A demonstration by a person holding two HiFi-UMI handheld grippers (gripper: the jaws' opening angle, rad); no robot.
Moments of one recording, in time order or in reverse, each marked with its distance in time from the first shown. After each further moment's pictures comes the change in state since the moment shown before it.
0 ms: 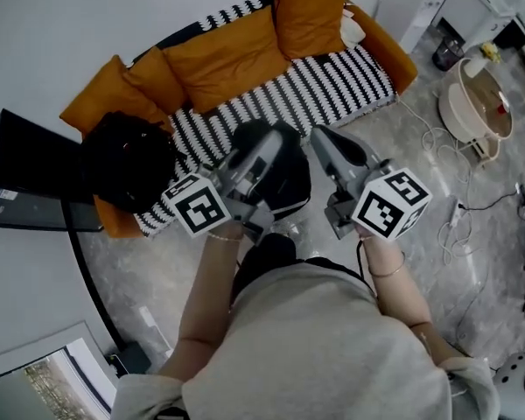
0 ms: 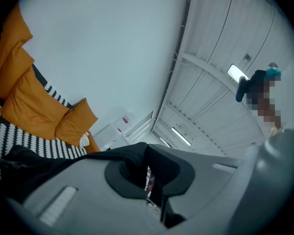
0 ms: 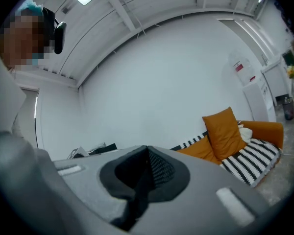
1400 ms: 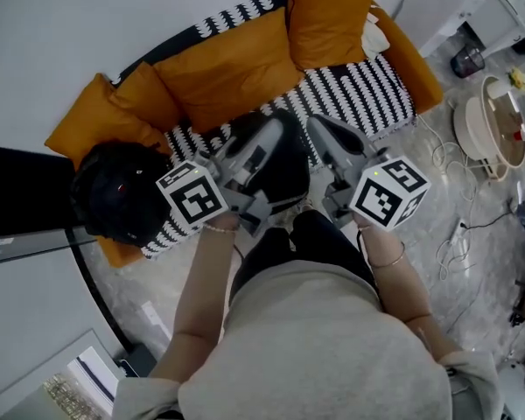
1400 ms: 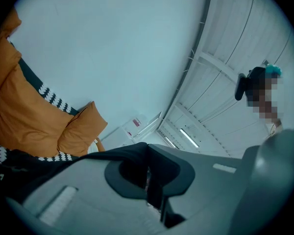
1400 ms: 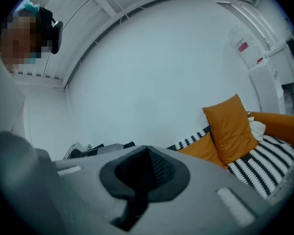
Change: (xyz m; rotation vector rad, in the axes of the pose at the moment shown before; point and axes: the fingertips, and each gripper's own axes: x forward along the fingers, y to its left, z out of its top) left arm 0.144 0.213 0.137 -0.041 0.040 0.050; right arm 0.242 -0.170 0.044 0.069 0.098 -0.005
